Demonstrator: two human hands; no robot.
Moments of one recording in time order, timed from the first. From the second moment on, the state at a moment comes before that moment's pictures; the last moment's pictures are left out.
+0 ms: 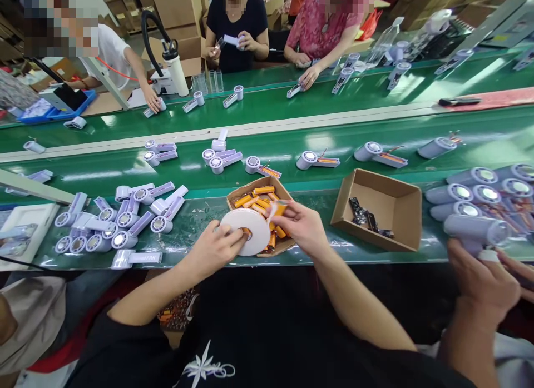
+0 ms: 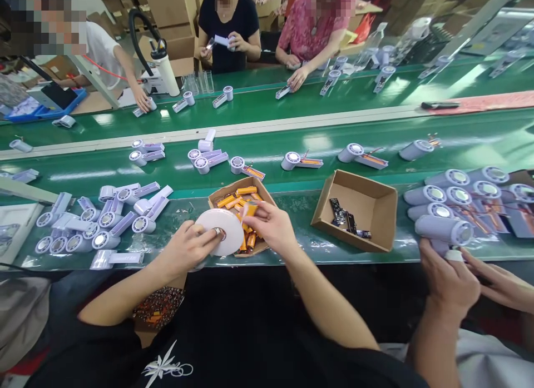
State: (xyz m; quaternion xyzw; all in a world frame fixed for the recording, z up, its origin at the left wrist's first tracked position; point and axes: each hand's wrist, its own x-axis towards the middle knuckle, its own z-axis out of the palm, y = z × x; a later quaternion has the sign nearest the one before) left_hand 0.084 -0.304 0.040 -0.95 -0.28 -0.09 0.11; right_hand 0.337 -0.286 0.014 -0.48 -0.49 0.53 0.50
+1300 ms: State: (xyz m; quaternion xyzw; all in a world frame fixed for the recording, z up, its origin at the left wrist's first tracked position) left_hand 0.096 -0.012 -0.047 -0.86 -0.42 -0.10 -0.27; right_hand 0.344 -0.061 0.001 -0.48 -0.73 0.34 0.34
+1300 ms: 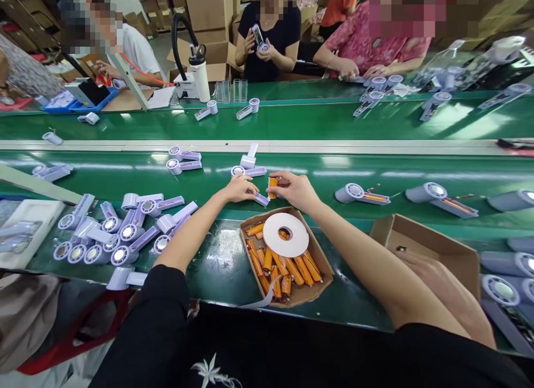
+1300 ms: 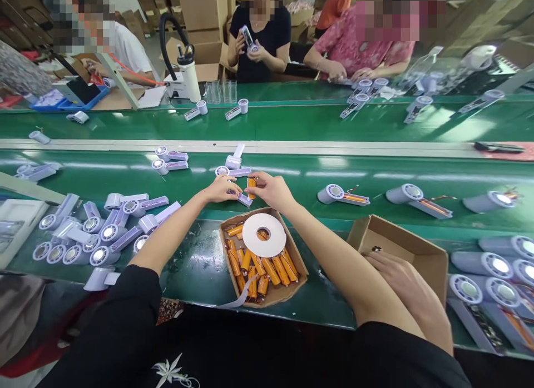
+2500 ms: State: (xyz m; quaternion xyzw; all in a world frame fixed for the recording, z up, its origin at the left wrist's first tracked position) left_hand 0.132 -0.178 0.029 -0.96 -0.21 -0.17 -0.05; right_hand 0.406 -0.308 0.006 -0.57 -0.54 0.46 0.41
